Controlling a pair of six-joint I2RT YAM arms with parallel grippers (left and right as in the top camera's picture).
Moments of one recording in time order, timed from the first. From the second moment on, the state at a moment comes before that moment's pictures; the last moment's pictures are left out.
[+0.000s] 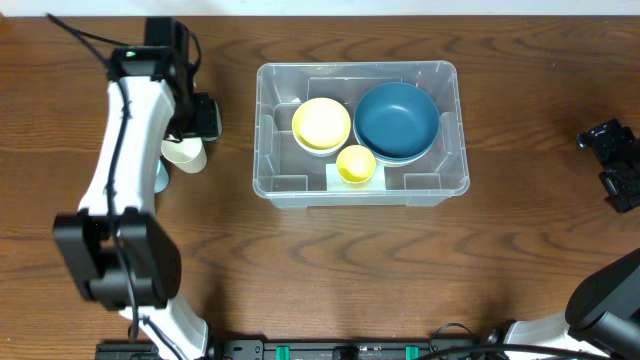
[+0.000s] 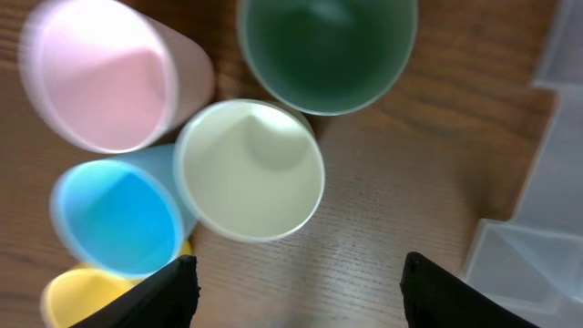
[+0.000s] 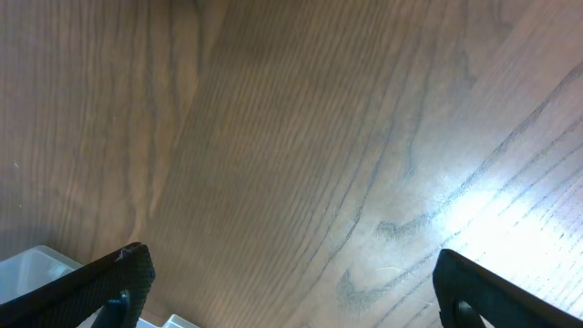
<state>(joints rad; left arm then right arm) 0.01 1.90 1.71 -1.24 -0.12 -0.11 -0.55 1.70 1.48 -1.12 -0.05 0.63</state>
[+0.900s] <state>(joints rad) 0.01 2.09 1.71 -1.23 -0.05 -0.04 -0.55 1.70 1.48 -1.12 -0.05 0.63</state>
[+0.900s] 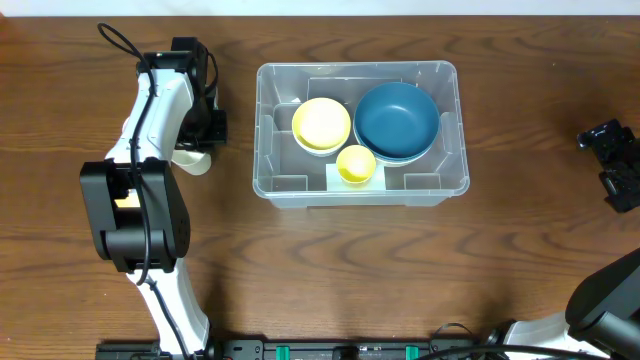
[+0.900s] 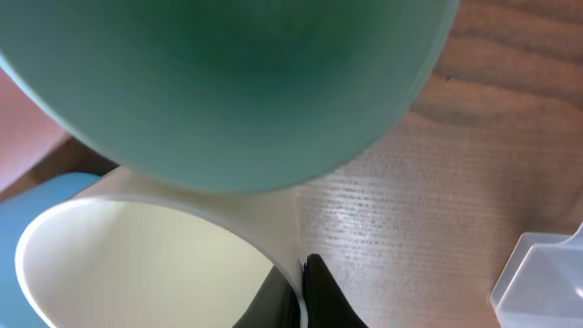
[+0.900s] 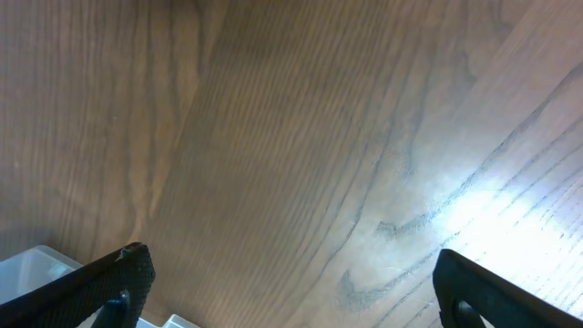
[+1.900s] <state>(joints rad) -0.48 1.53 1.71 -1.24 0.21 0.14 -0.55 1.70 1.48 -1.12 -0.05 0.63</state>
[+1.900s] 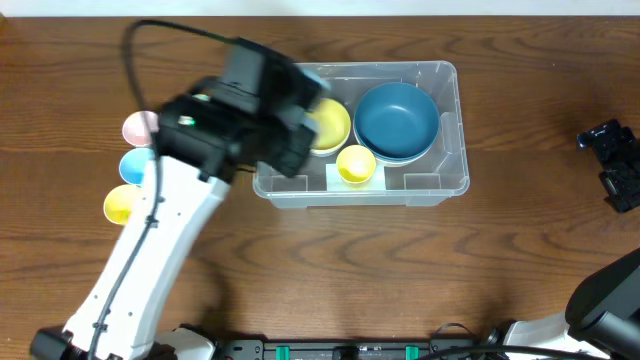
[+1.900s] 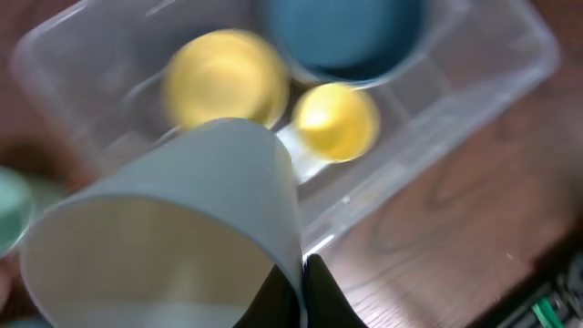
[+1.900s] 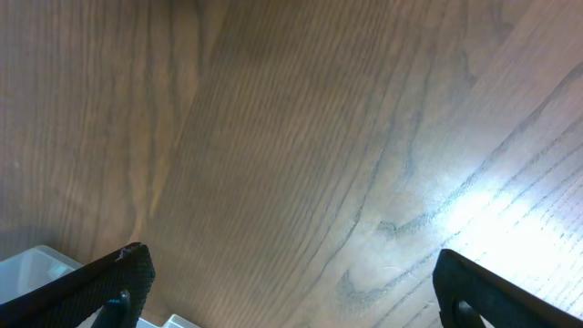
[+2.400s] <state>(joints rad) -0.65 1.81 1.71 -1.18 0.22 0.20 -0.55 1.70 1.48 -1.12 -0.05 0.63</state>
